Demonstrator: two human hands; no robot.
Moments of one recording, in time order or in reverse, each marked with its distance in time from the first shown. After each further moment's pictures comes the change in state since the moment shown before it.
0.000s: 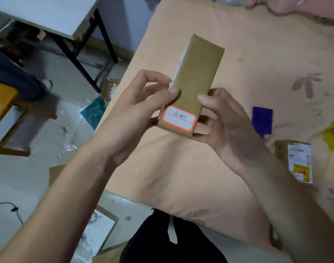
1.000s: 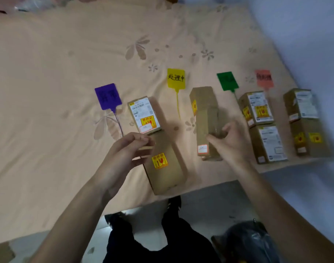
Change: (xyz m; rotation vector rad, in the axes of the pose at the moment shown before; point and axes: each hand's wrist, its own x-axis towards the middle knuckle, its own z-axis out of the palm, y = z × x) left_hand -0.065 -0.173 0.390 0.238 -0.260 -0.382; right_hand -0.254 0.094 -0.470 -0.728 1.019 0.206
